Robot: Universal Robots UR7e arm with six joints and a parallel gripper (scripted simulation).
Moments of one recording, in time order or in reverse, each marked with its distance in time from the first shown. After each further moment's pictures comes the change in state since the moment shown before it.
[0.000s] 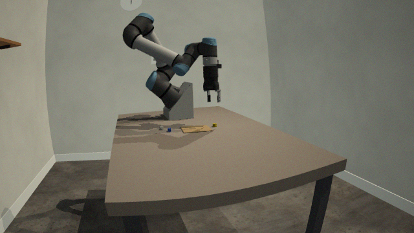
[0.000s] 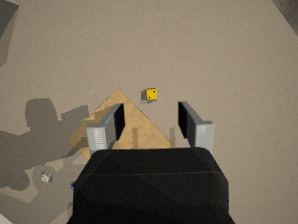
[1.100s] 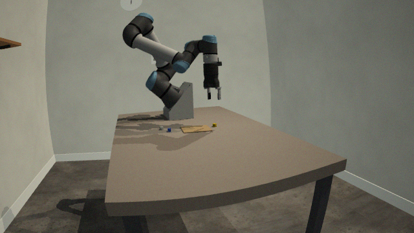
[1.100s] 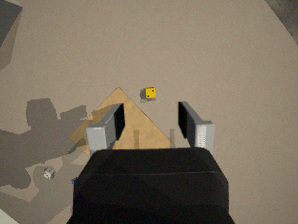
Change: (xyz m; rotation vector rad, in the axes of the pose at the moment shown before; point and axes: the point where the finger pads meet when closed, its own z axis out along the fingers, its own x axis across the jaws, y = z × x) arm 0.002 0.000 -0.013 0.000 0.000 -0.002
